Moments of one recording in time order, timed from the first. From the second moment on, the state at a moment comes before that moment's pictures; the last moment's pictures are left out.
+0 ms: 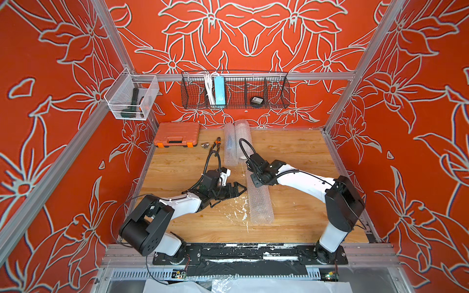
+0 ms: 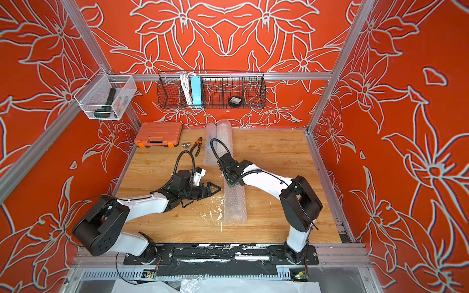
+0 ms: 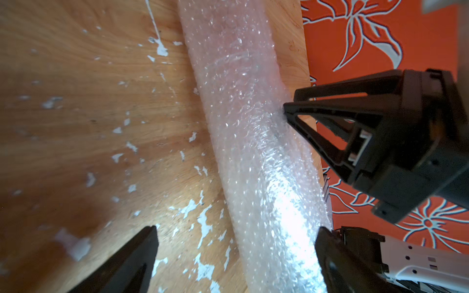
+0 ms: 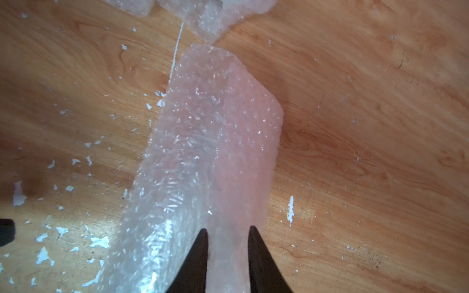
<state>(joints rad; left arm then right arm) -0.51 1.48 0.55 0.32 0.54 -0.80 0.78 1.73 1.25 -0.70 0.31 0.29</state>
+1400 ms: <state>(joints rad) -0.66 1.74 0.90 0.11 0.33 -0.74 0.67 1.59 1.04 -0.49 0.09 0.44</state>
